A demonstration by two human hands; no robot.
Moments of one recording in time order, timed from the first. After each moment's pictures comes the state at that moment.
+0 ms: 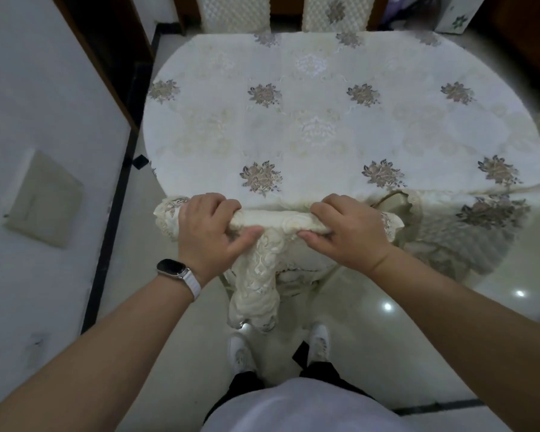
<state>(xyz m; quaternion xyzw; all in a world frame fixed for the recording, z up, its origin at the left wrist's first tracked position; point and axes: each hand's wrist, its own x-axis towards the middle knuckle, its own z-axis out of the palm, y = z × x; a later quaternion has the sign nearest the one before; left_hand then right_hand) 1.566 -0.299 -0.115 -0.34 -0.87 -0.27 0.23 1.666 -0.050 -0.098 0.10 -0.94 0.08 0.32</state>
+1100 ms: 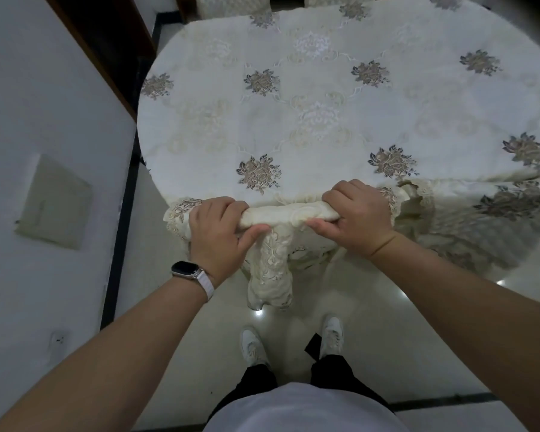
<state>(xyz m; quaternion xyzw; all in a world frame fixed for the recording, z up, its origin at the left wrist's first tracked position) 1.560 -0.261 -0.148 -0.32 -0.88 -0.25 0.23 1.636 -0.002 -0.145 0.07 -0.92 0.08 0.37</state>
